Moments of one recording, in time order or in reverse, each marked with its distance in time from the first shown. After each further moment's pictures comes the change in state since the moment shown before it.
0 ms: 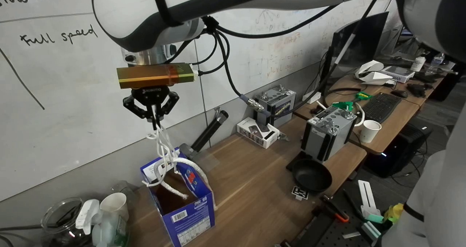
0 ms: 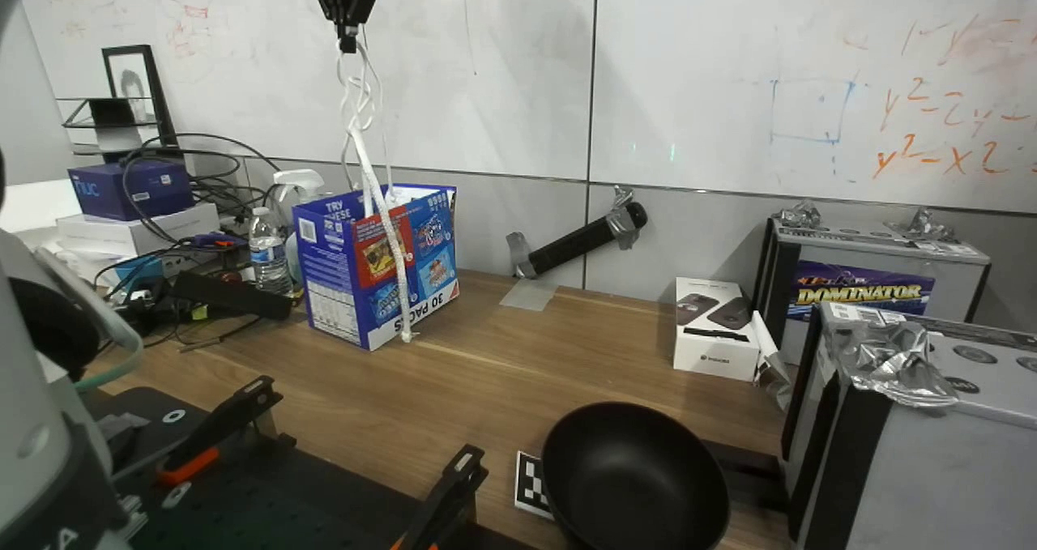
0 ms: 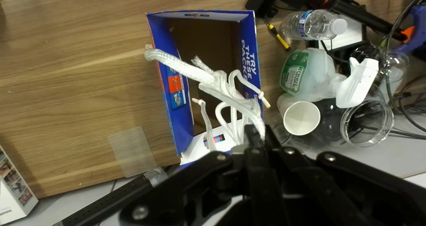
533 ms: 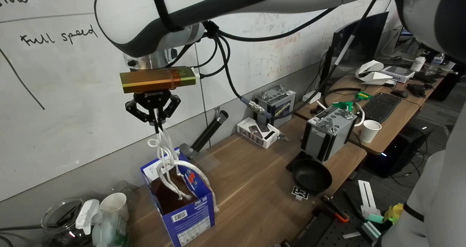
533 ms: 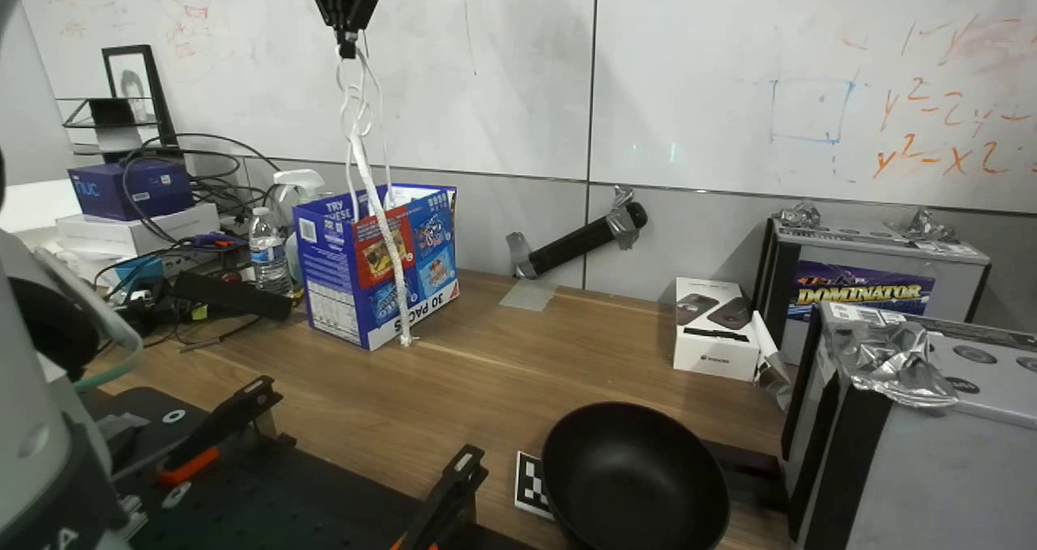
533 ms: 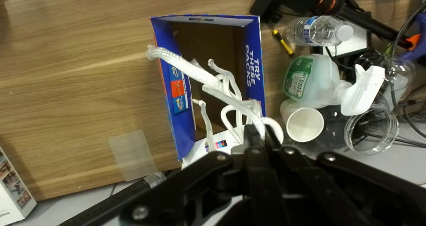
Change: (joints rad) arm 0.000 0.002 0.000 -0.015 0.000 0.000 -0.017
